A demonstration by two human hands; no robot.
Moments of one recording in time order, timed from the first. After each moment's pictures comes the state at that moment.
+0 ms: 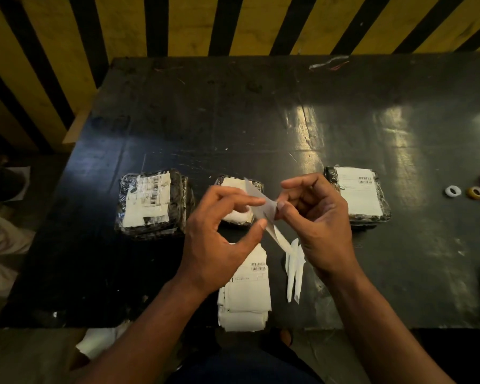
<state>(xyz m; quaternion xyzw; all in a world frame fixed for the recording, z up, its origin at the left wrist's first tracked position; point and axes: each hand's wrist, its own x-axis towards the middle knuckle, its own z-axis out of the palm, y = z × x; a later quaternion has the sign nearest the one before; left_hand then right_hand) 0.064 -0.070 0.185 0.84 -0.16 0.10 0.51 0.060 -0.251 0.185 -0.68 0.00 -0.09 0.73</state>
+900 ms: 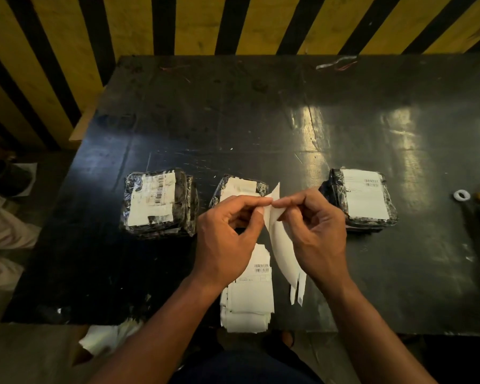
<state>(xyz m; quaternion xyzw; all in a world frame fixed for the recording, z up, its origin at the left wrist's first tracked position) 0.070 -0.083 0.168 0.80 -0.07 0.04 0.60 0.062 -0.239 0.167 -0.77 0.02 -0.14 0.63</state>
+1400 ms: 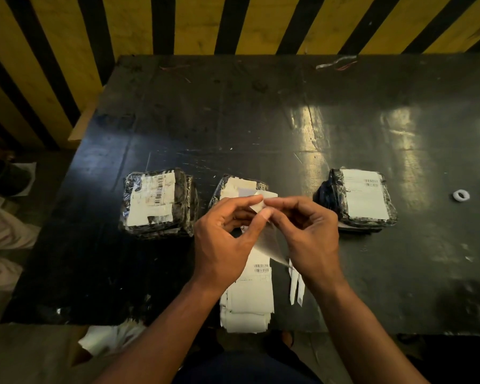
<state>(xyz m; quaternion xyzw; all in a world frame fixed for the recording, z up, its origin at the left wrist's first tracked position) 0.066 -0.084 0.162 0.78 -0.04 0.07 0.63 0.060 -0.231 0.166 -0.70 0.07 -0.08 0.70</state>
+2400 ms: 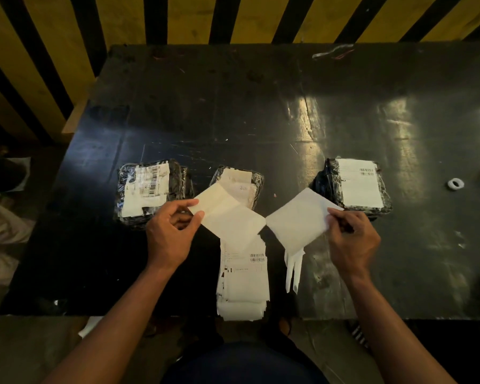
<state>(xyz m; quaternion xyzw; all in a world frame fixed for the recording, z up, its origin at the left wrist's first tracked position) 0.082 0.000 0.087 0.85 0.07 0.08 0.51 0.045 -0.330 0.053 -0.86 0.21 -0.23 0.42</state>
